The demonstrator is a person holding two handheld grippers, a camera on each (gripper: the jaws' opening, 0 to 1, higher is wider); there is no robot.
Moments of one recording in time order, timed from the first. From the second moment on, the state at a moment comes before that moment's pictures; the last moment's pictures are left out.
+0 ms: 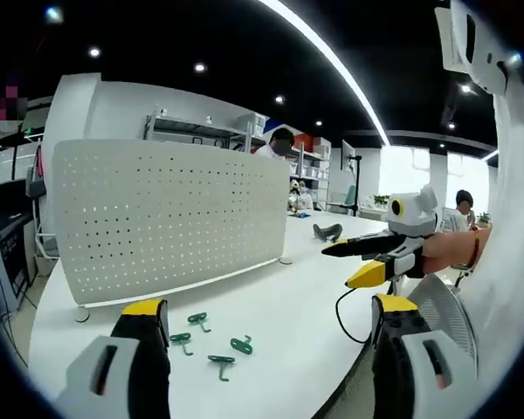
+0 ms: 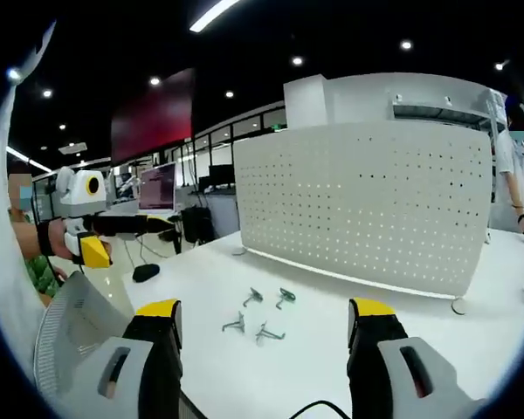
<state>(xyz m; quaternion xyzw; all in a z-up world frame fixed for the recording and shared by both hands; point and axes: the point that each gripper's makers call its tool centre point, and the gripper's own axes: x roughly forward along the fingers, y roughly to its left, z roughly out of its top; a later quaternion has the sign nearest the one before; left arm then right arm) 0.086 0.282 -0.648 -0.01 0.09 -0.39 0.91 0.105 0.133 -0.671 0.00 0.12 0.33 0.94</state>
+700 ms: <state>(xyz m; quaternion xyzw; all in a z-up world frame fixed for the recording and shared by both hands) 0.097 0.262 -0.684 0.00 0.15 -0.41 0.90 0.108 0.134 -0.682 -0.01 0.13 0.34 0.93</state>
